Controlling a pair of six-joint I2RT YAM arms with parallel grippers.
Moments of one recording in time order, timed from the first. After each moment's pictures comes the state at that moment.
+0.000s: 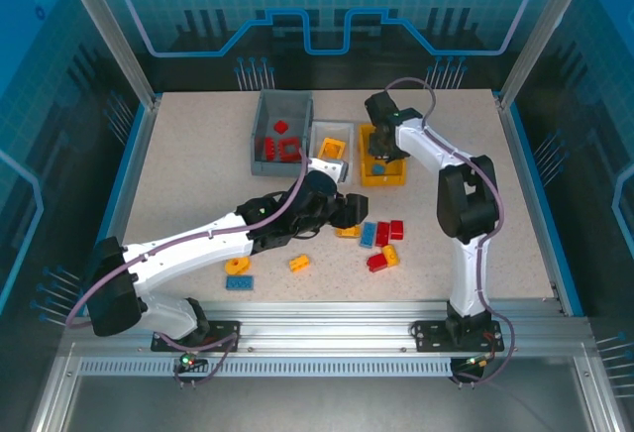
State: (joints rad) left arm -0.96 1.40 1.11 -0.28 -0.16 -0.69; right arm 0.34 2.12 1.76 -0.85 0.30 0.36
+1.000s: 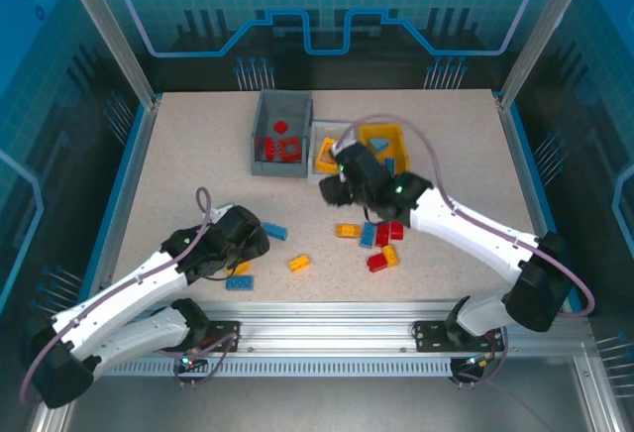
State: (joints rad) left arm -0.70 0.88 0.68 -0.91 -0.26 -1.06; right arm 0.84 1.42 1.20 -0.55 0.23 0.33
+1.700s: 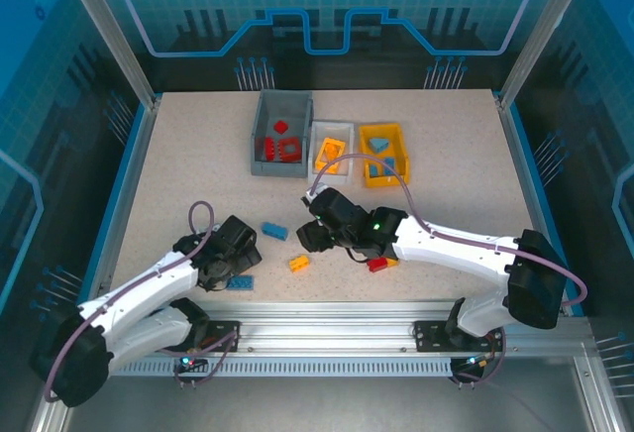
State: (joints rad) left arm -0.54 0.99 0.49 -0.82 -0.19 -1.16; right arm 1.05 1.44 1.06 -0.47 0.18 0.44
